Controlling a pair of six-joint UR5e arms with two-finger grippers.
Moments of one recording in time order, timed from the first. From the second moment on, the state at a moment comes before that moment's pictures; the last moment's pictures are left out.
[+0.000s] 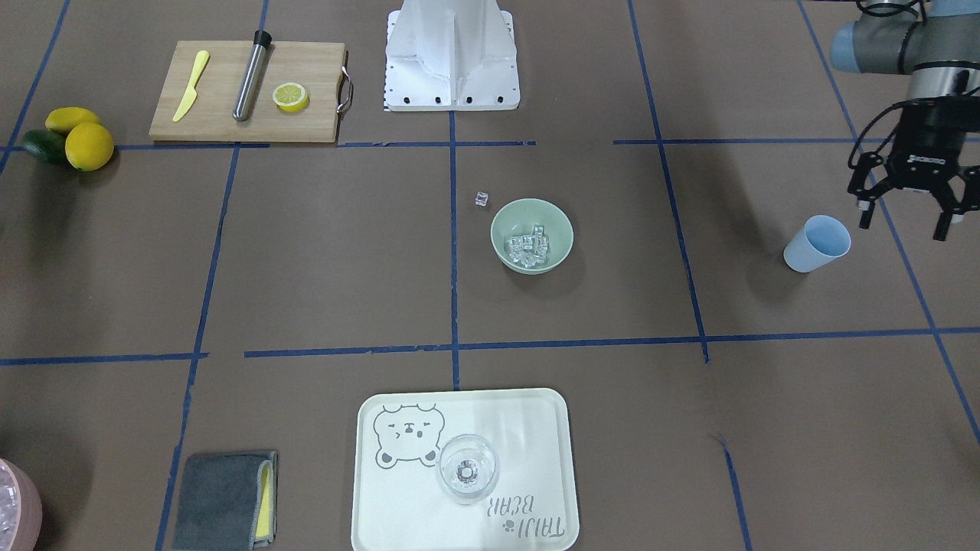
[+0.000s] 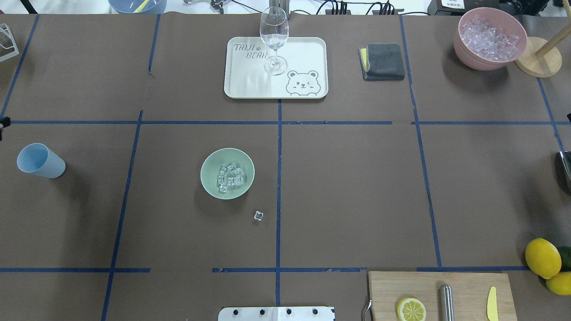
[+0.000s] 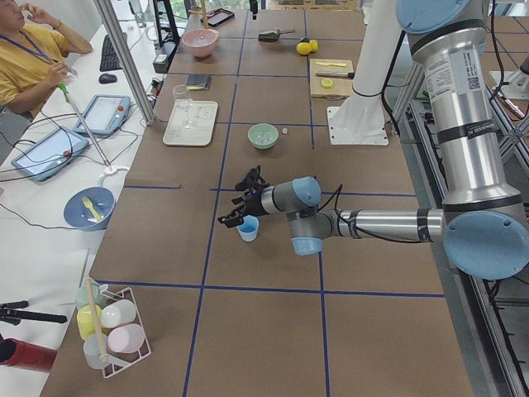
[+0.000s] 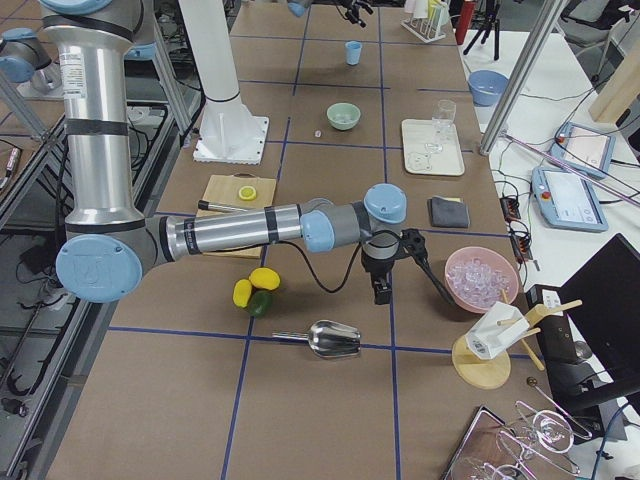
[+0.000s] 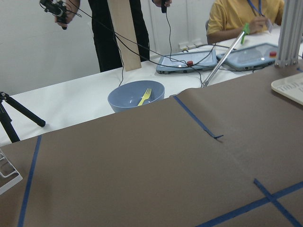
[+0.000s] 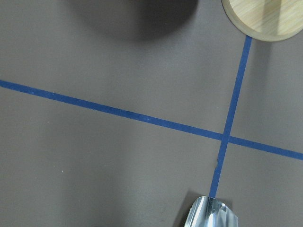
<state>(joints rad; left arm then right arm) -1.04 -1.32 -1.69 -2.89 -1.67 -0.49 1.37 -1.55 1.72 -1.48 2.26 0.10</state>
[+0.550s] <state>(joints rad) -1.43 -1.53 -1.69 -2.12 -2.09 -0.23 1.31 -1.53 1.85 -1.49 2.27 0.22</state>
